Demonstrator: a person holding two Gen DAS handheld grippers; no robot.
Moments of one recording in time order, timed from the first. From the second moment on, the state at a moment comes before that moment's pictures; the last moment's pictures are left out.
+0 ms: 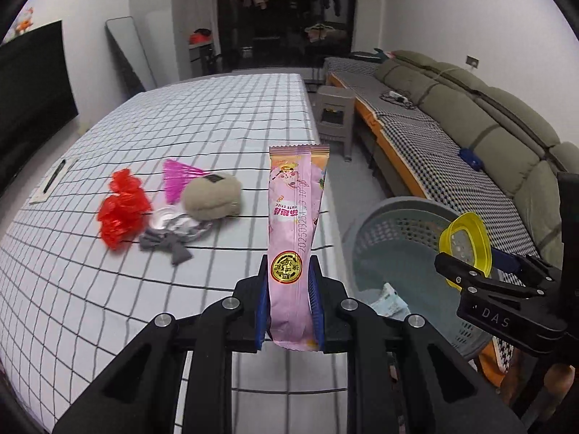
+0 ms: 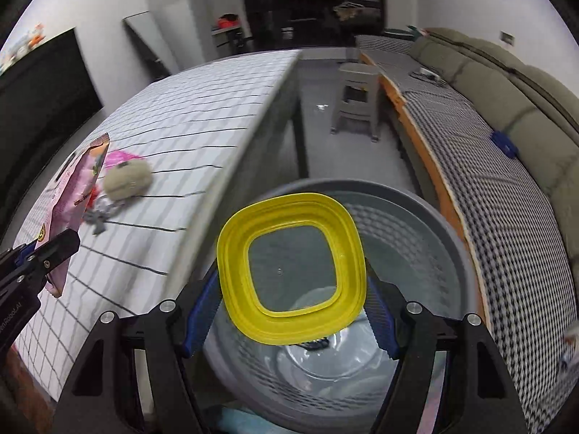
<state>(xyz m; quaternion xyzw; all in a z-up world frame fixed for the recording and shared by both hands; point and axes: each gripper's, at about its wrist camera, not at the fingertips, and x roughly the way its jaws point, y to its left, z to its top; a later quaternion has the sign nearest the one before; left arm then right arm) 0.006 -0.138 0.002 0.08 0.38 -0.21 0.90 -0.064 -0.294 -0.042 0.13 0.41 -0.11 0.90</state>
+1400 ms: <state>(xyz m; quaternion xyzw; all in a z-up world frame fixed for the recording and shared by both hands) -0.004 -0.244 -0.046 0.14 0.42 -0.28 0.85 -0.096 -0.364 -0.075 0.17 0.42 -0.15 0.88</state>
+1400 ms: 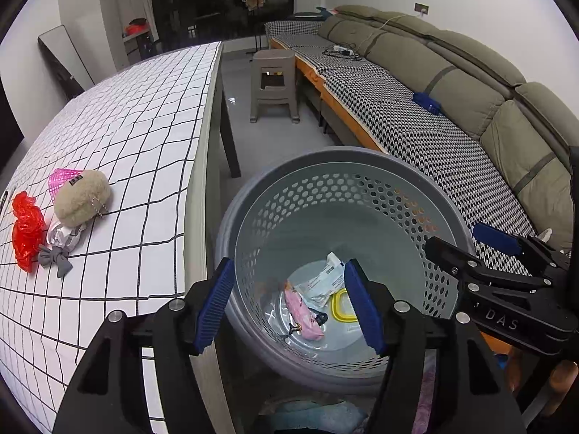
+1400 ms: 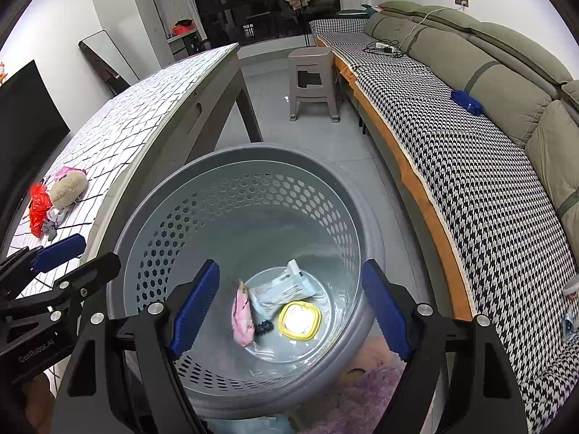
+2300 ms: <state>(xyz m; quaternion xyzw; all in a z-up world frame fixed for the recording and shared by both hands) -0.008 -0.199 -0.022 0.10 0.40 -0.26 0.87 -0.106 -0.338 -0.054 0.15 0.40 -0.15 0.89</state>
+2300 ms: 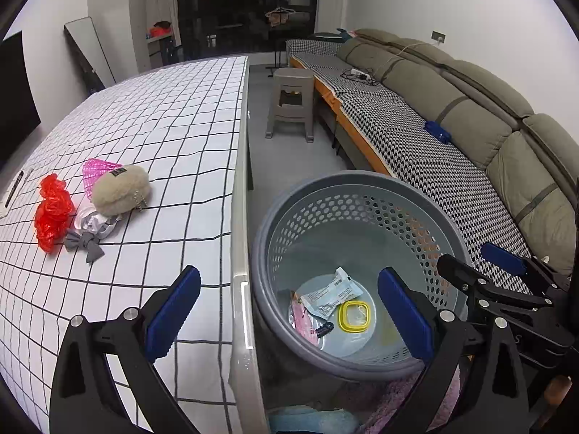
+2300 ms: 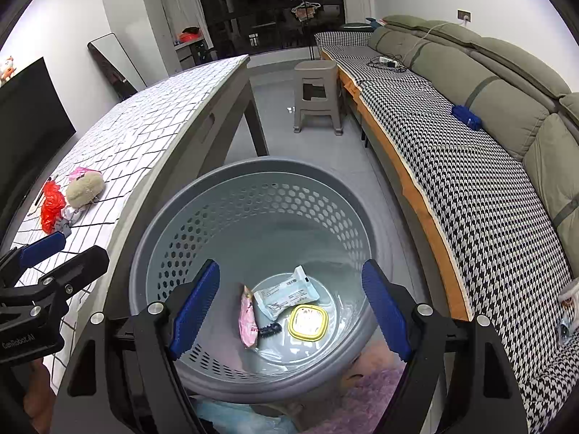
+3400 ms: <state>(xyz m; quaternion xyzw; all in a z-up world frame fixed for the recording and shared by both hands) 0.042 -0.019 -0.009 0.02 0.37 -0.09 0.92 0.021 -0.184 -0.019 0.07 0.38 0.02 0.92</state>
